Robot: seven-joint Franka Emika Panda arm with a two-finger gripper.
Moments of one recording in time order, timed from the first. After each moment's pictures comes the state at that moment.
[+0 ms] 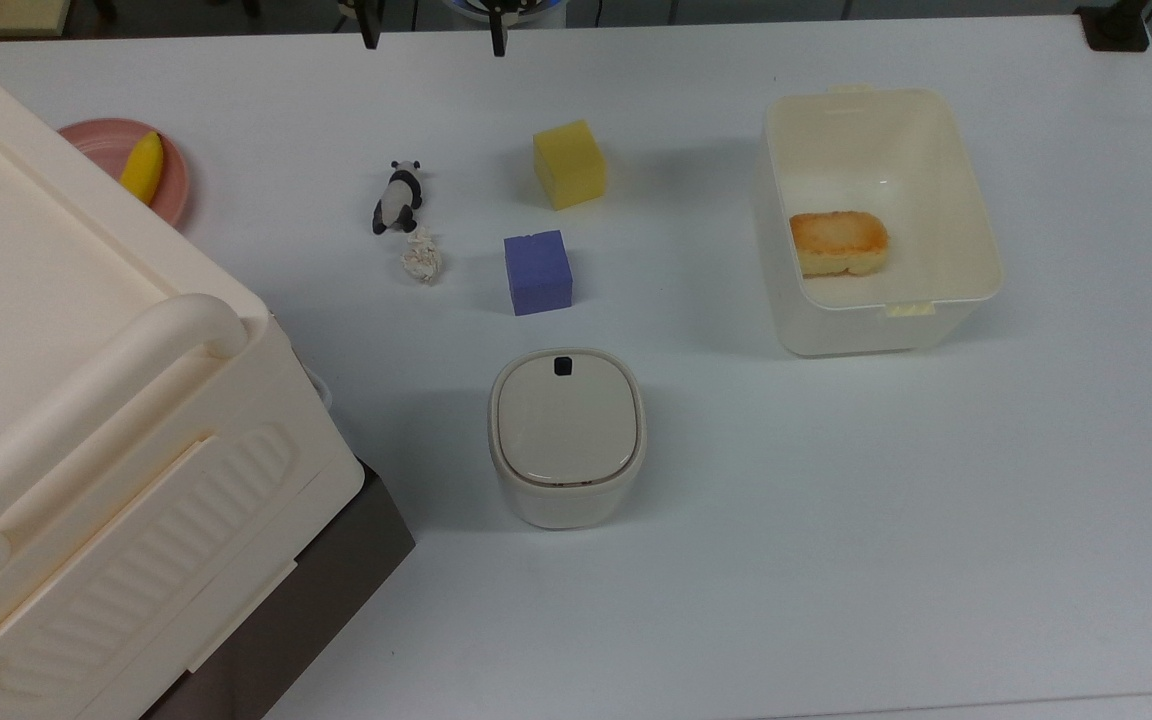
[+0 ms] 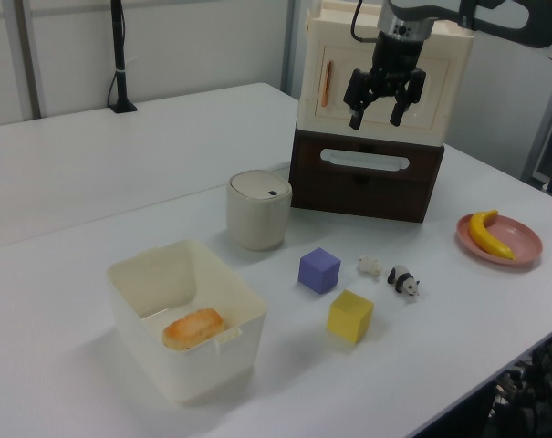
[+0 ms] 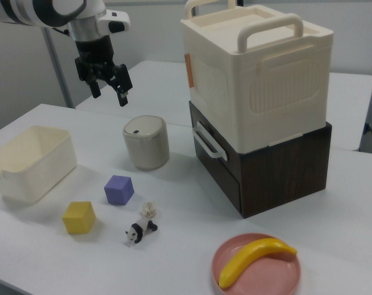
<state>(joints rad) 0.09 0.03 -0.11 -1.53 0.03 1.63 0.07</state>
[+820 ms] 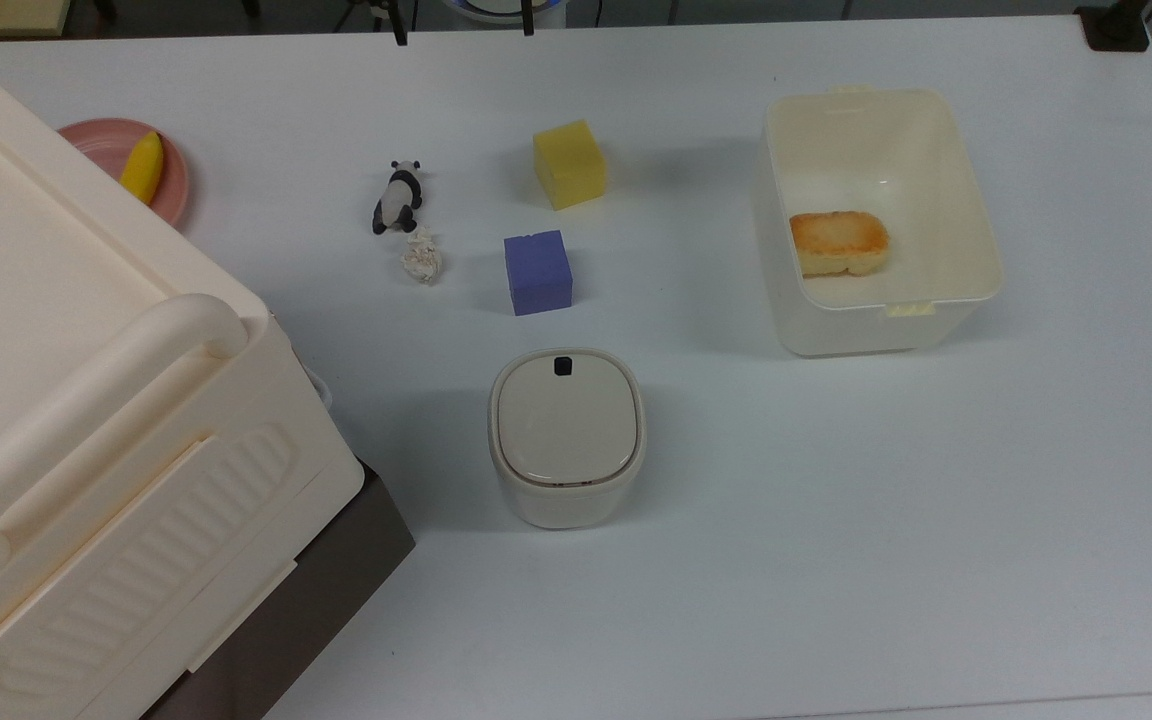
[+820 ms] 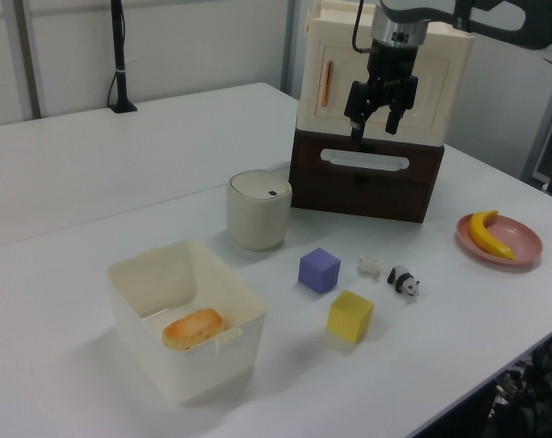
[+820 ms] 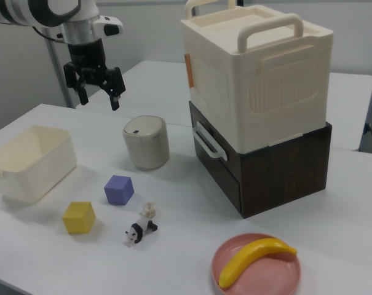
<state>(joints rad) 0.12 0.03 -0.11 -1.53 0.03 1.56 -0.08</state>
